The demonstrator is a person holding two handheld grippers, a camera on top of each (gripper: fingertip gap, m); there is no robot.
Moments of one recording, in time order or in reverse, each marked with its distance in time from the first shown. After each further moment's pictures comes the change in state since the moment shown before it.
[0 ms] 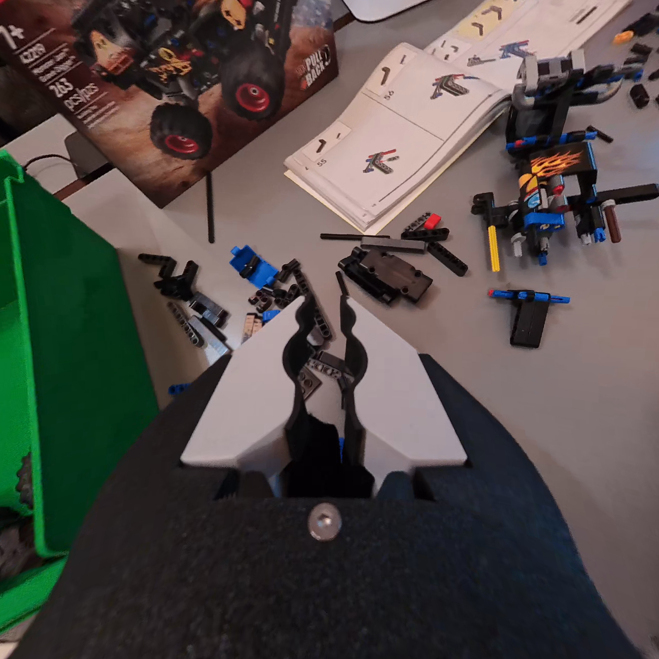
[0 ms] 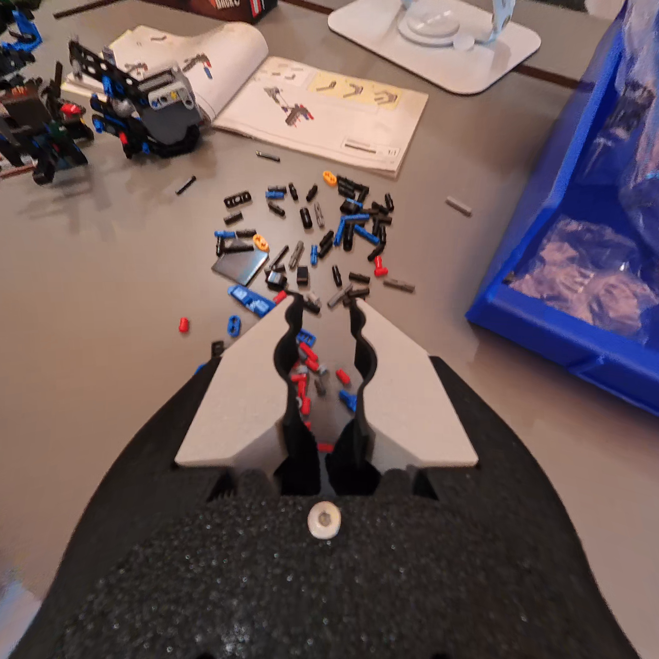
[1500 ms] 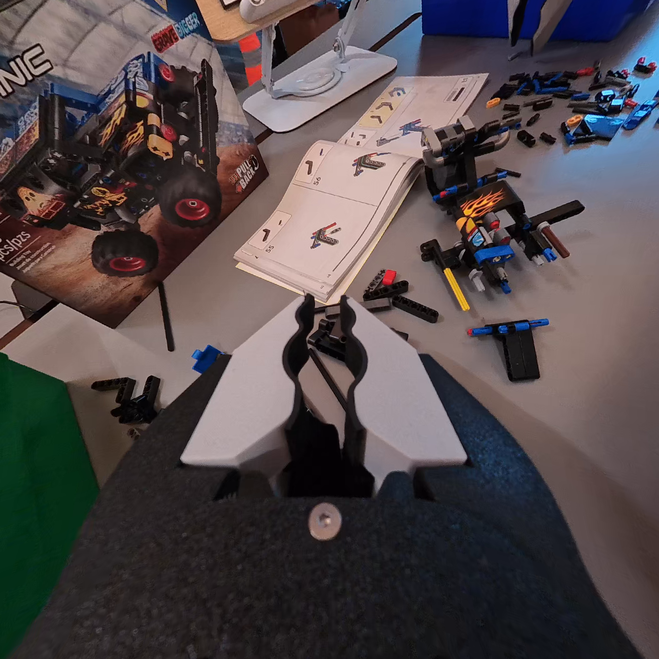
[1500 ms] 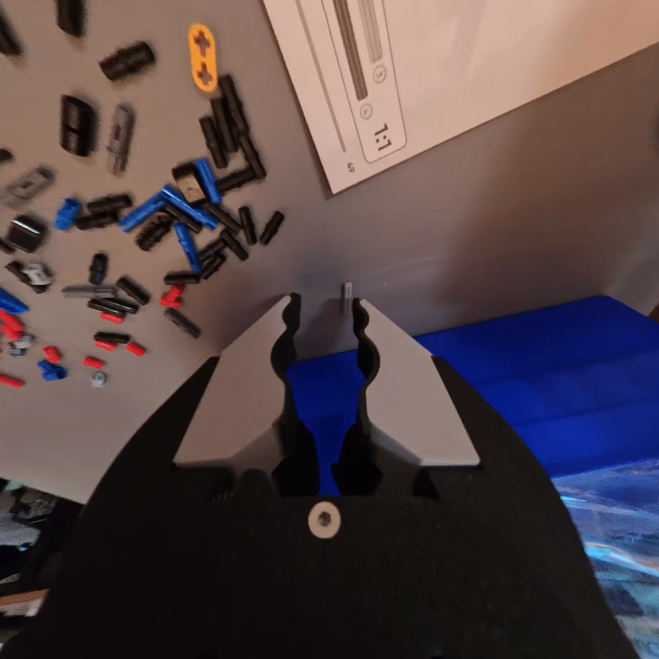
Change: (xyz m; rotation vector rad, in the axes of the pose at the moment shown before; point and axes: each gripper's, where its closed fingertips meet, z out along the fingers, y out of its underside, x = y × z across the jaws) left arm 0.027 -0.033 0.033 0.213 0.185 0.192; right arm 0.098 -0.029 0.108 -1.031 -0.228 -0.847
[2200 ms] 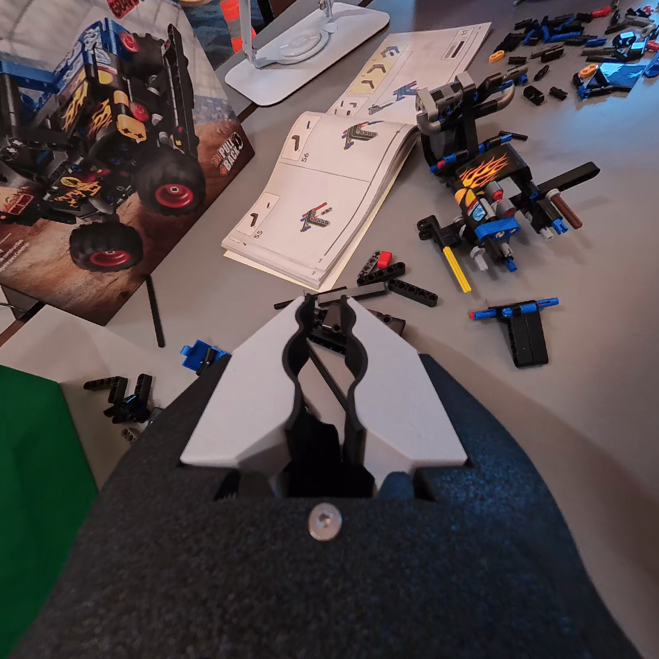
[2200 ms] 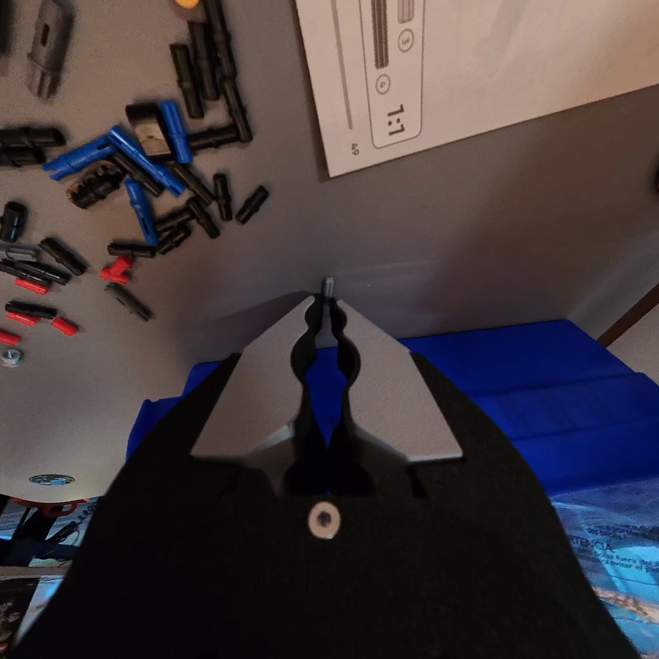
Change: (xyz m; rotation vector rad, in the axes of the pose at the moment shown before) left arm 0.007 0.012 0.008 -0.059 0.008 0.044; right arm 0.012 0.008 0.011 -0.056 0.056 -0.163
